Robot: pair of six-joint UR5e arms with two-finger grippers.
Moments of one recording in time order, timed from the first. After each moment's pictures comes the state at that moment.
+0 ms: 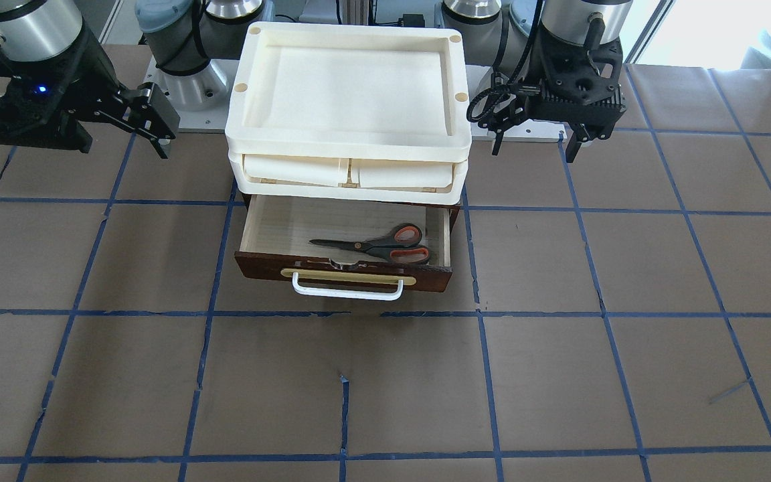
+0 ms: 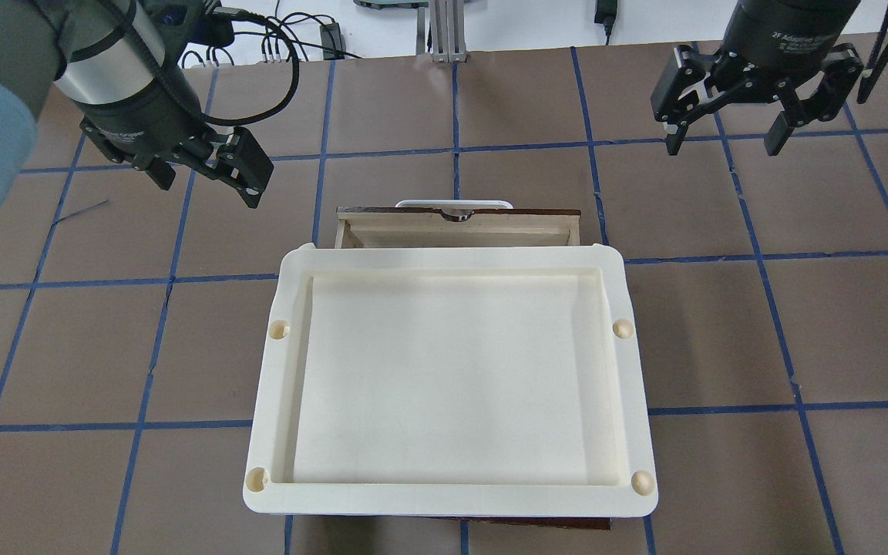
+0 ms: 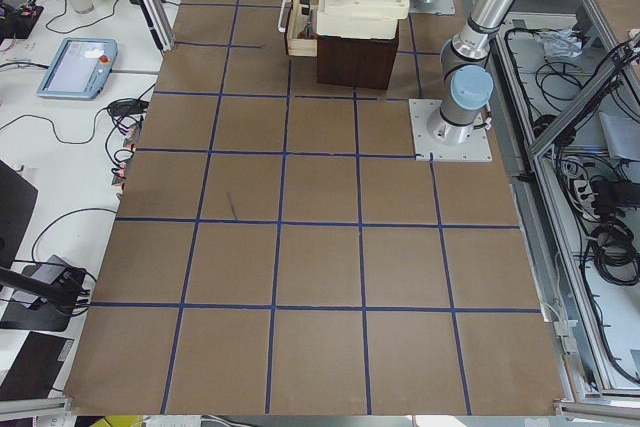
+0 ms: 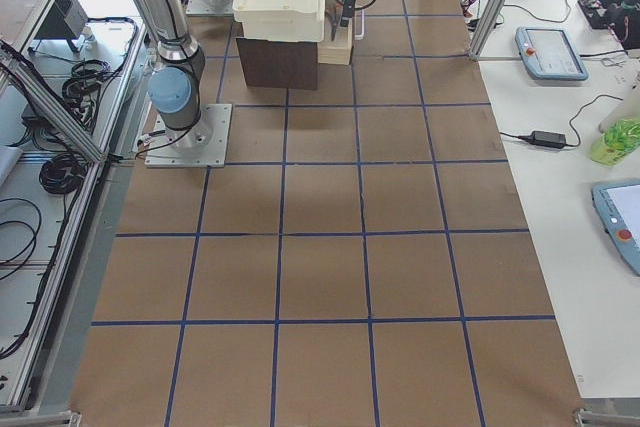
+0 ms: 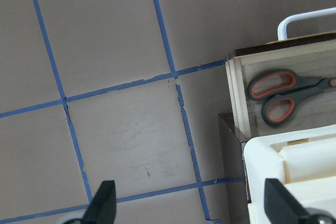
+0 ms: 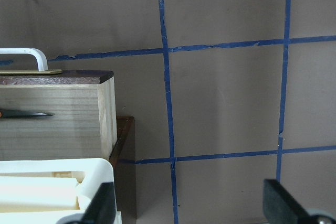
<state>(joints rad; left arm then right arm) -1.63 -1.52 -1.56 -1.56 1.62 0.08 1.54 -1.51 1.38 -1.35 -1.58 0.03</state>
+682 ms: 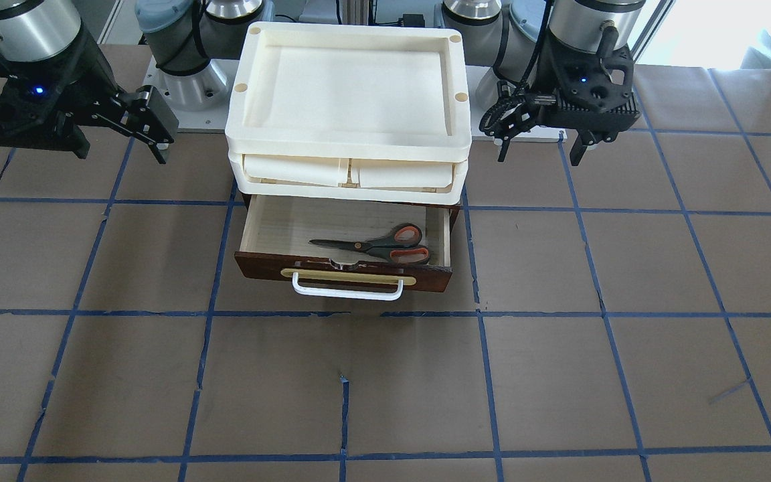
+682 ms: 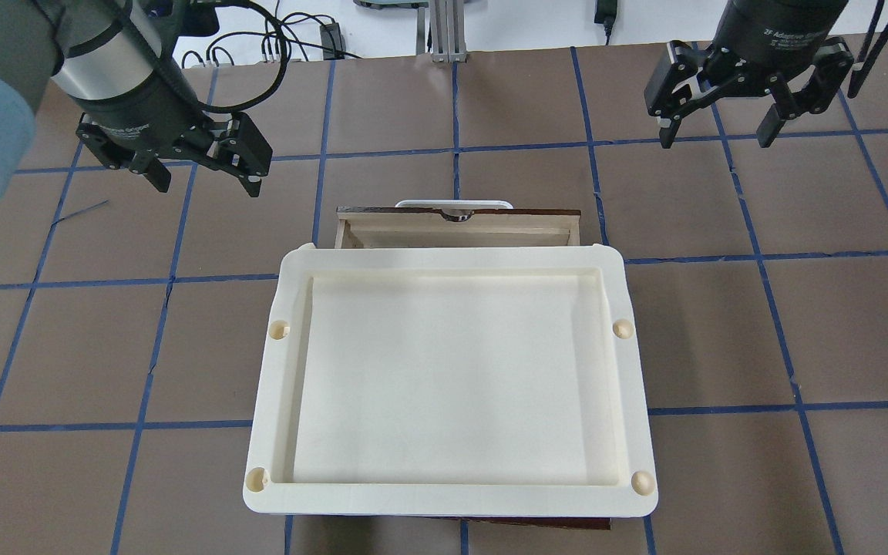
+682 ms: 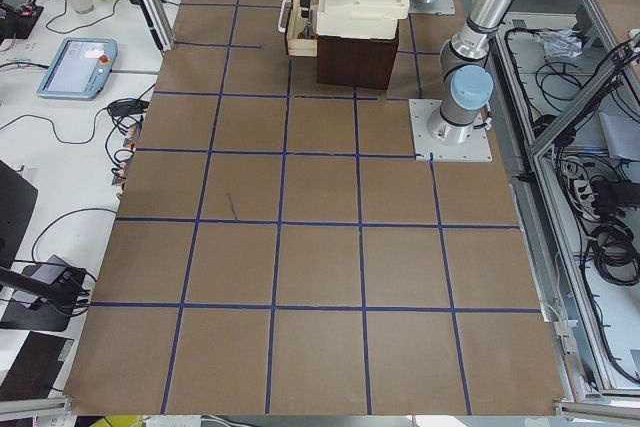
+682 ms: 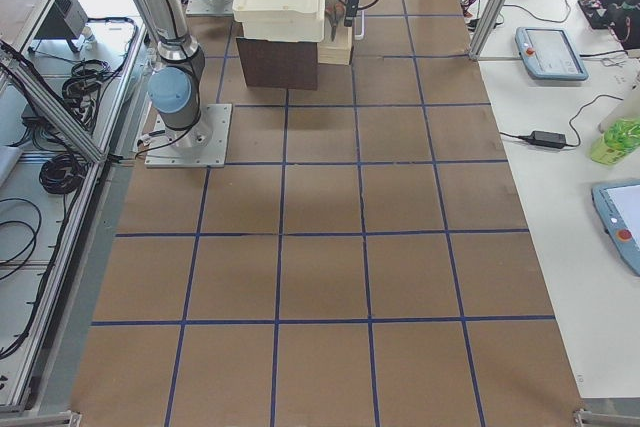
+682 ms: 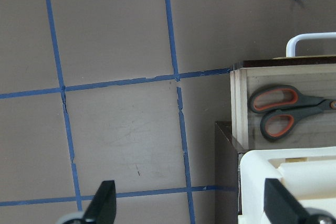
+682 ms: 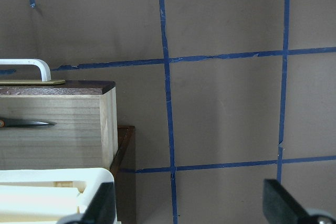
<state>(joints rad) -1.59 -1.53 -1.57 -1.56 1.61 0.05 1.54 -1.51 1.38 -1.37 -1.58 0.02</state>
